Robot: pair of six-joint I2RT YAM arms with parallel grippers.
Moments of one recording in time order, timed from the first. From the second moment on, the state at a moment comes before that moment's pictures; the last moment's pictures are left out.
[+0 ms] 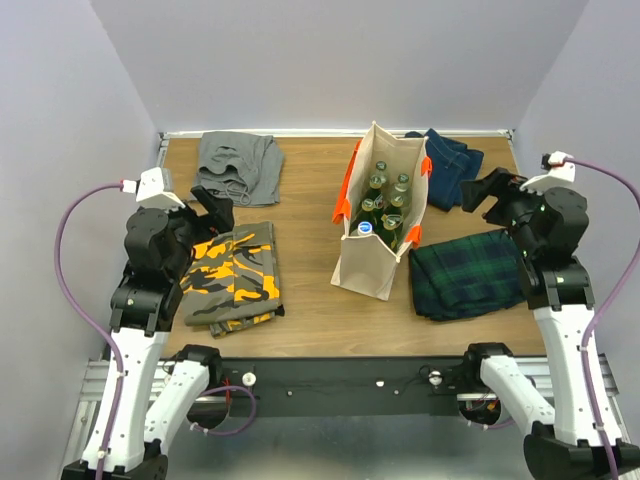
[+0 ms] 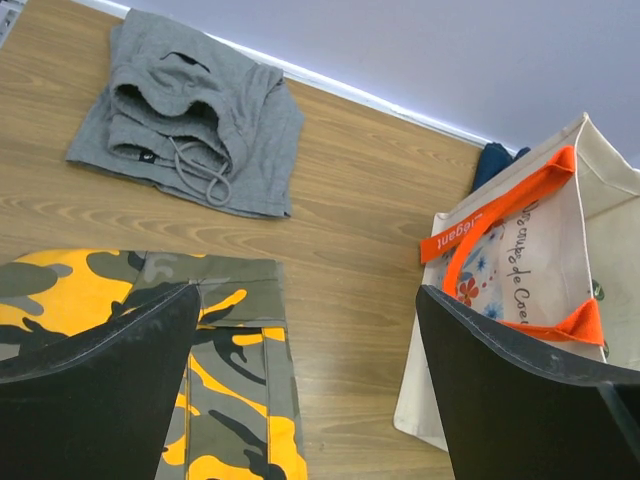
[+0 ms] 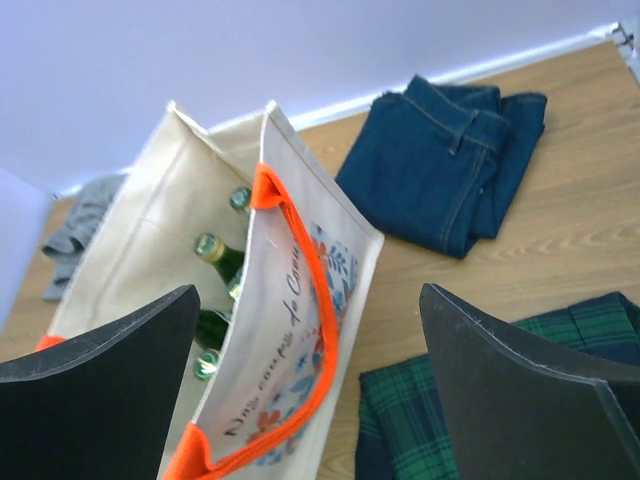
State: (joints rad) left arm -0.14 0.68 0.97 -0.48 -0.04 -0.46; right arm 0.02 0.80 1.02 -0.39 -0.07 0.36
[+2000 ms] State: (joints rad) left arm -0.64 1.33 1.73 -0.67 -0.26 -0.42; right arm 0.02 1.31 1.60 -0.64 -0.32 0.33
